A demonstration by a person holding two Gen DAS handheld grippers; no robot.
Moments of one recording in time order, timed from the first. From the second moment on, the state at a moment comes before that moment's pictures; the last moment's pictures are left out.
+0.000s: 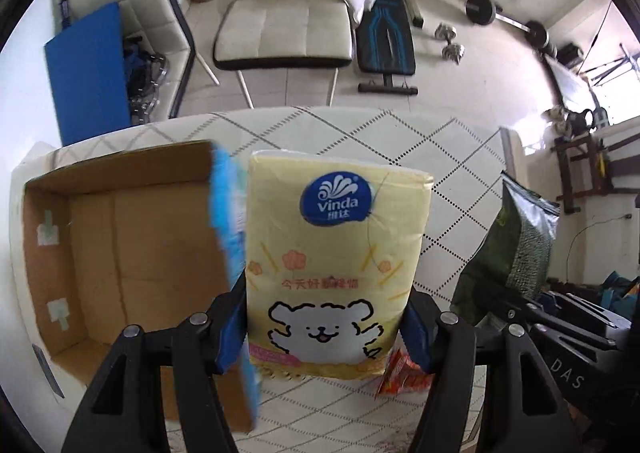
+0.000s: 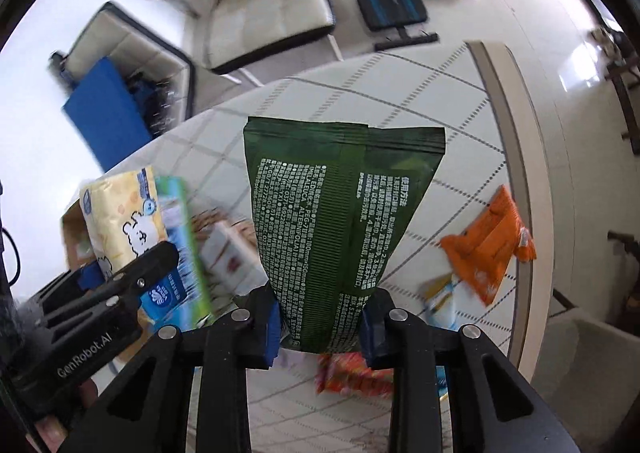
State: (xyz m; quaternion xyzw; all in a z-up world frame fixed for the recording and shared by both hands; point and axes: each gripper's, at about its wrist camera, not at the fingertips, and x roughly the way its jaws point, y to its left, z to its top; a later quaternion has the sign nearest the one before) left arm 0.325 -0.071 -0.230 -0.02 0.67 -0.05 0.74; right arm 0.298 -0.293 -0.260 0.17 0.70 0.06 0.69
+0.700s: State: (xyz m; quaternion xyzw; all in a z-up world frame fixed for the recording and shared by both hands) left arm 0.328 0.145 -0.281 -0.06 0.72 -0.02 0.69; right arm 0.314 0.009 -0.275 0.09 0.73 0.12 0.67
